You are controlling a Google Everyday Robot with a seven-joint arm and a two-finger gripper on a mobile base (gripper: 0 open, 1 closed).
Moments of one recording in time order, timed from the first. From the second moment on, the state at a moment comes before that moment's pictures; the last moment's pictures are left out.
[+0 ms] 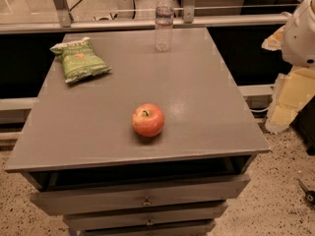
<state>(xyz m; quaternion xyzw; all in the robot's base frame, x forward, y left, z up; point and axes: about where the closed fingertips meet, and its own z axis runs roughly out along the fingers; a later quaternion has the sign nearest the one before) 0.438 -0.217 0.976 -0.60 0.78 -0.03 0.16</state>
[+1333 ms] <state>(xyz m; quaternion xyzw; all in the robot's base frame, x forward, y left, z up) 0.441 -0.084 0.899 -0.61 0.74 0.14 0.24</state>
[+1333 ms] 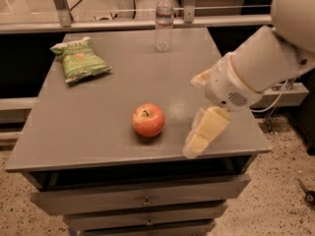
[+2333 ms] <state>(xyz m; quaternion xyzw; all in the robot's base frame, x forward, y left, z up) 0.472 0.005 0.852 -0.59 0.70 0.21 0.34</state>
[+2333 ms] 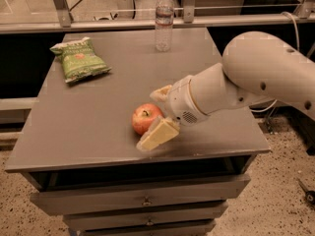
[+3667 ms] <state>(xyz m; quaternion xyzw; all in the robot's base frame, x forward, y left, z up) 0.511 -0.032 0.895 -0.55 0.72 0.18 0.38</state>
